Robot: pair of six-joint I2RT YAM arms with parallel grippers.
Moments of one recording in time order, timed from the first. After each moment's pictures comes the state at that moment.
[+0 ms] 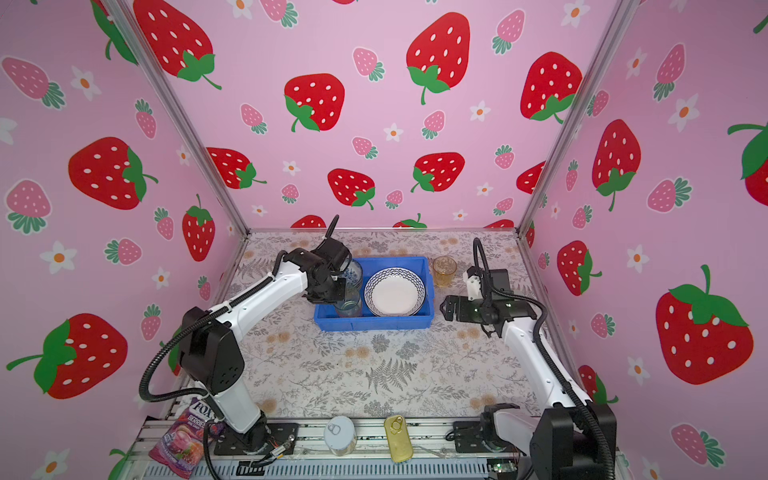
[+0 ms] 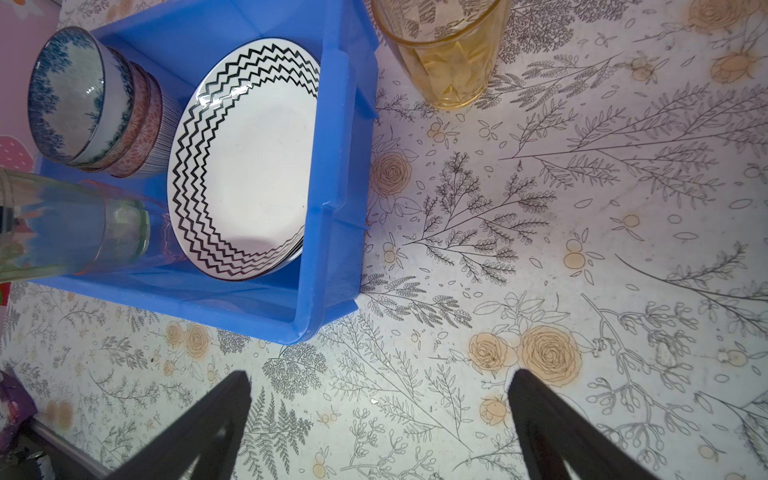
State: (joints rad) left arm -0.52 1.76 1.54 -1.07 -0.10 -0.50; right arm 0.19 1.16 0.88 -0.66 -0.33 0.15
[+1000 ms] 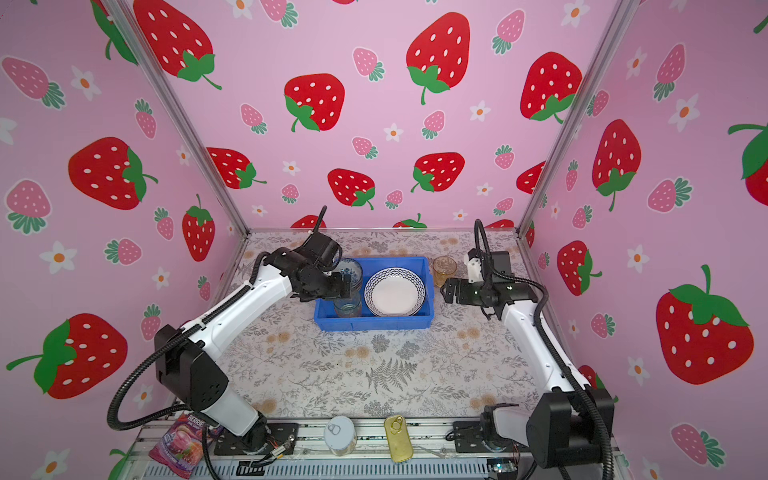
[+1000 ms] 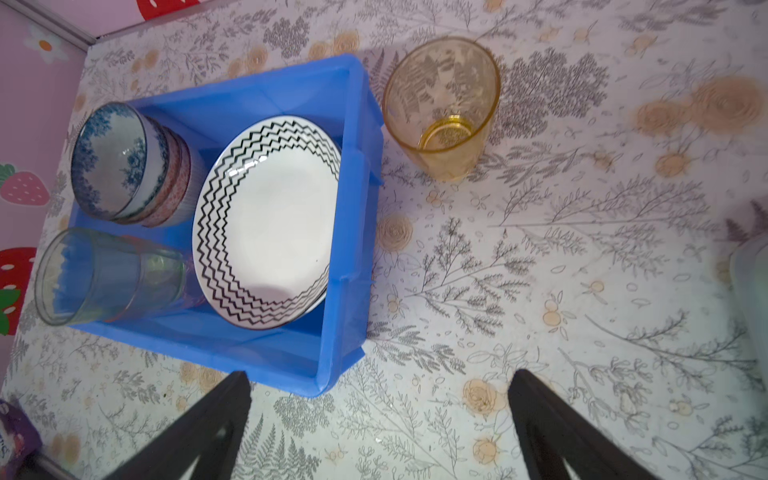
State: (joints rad) left arm -0.52 1.61 1.56 -1.08 -0.03 -0.52; right arm 0.19 1.31 1.12 -0.70 -0.27 0.15
